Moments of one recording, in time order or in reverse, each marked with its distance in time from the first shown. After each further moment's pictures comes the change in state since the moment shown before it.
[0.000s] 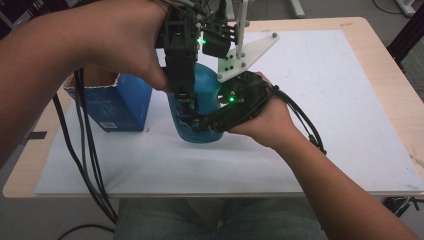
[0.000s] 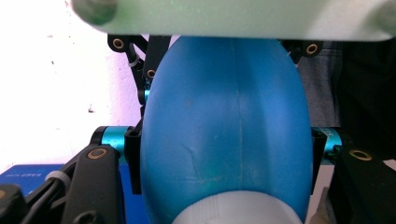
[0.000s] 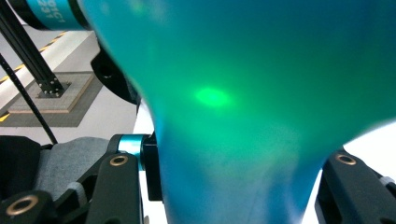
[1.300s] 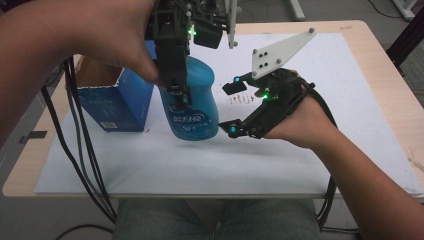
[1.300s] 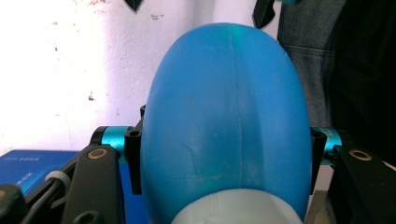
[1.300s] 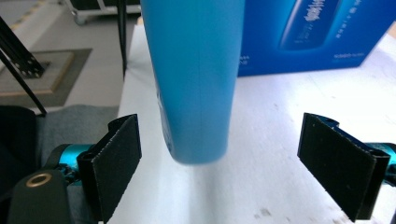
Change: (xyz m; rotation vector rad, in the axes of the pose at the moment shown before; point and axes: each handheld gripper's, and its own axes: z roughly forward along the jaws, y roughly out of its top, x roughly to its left) left arm 0.002 -0.014 -0.016 -0.018 -0.005 -0.055; right arm -0.003 -0.010 -0.051 0.122 -0.089 0.016
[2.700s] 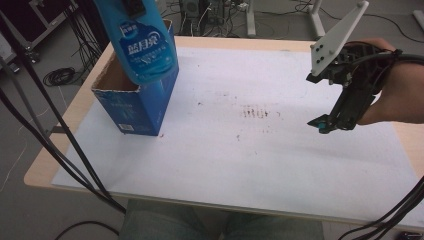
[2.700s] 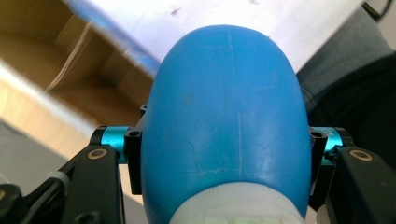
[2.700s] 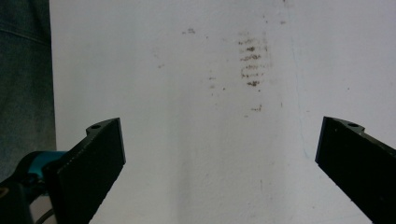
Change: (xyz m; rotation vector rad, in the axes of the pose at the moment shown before) left arm 0.057 -0.115 -0.124 -0.091 0.025 -0.752; right arm -0.035 0.030 -0.087 0.647 -0.100 -0.145
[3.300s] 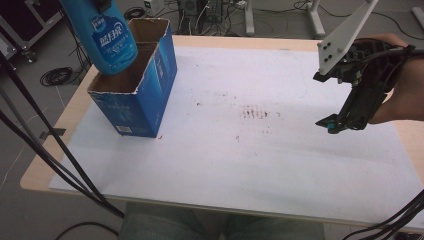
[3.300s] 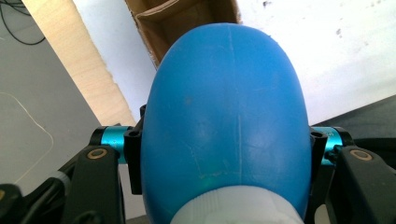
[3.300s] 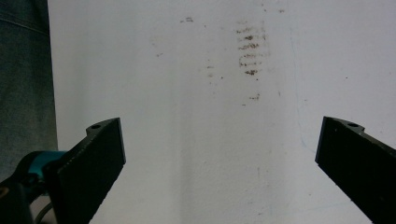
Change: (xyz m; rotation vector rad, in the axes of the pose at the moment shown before) left arm 0.070 -0.014 0.021 0.048 0.067 -0.376; right arm -0.003 -0.004 -0.005 0.020 0.001 0.004
